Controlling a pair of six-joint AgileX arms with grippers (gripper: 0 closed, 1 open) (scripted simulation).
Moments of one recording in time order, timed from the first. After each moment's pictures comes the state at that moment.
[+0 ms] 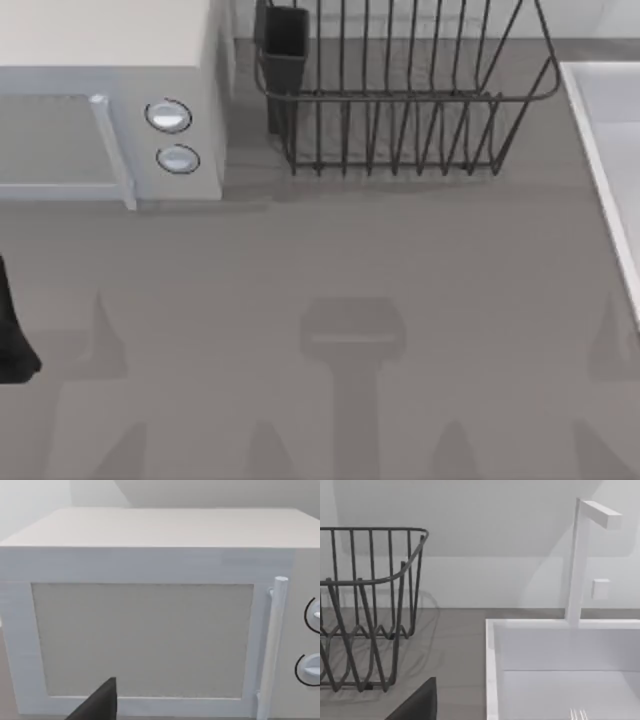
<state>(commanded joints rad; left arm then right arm) 0.00 0.00 0.00 0.00 0.00 0.00 0.00 0.00 0.00 0.00 0.00 0.00</state>
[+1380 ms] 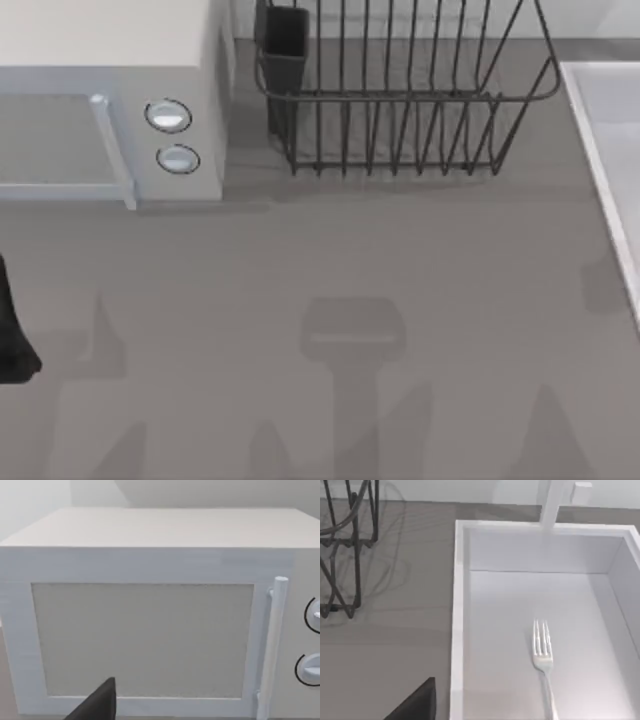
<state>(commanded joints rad) 0.00 0.00 0.00 0.00 0.00 0.00 -0.07 0.66 0.60 -0.38 0.00 -0.06</state>
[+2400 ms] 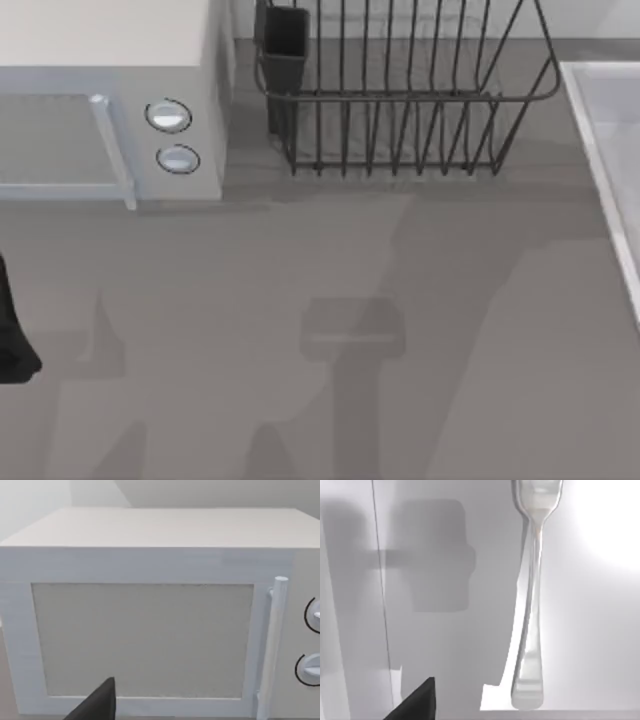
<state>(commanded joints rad) 0.00 0.00 0.00 0.00 0.00 0.00 -0.22 2.32 2.00 -1.20 0.00 -0.20</state>
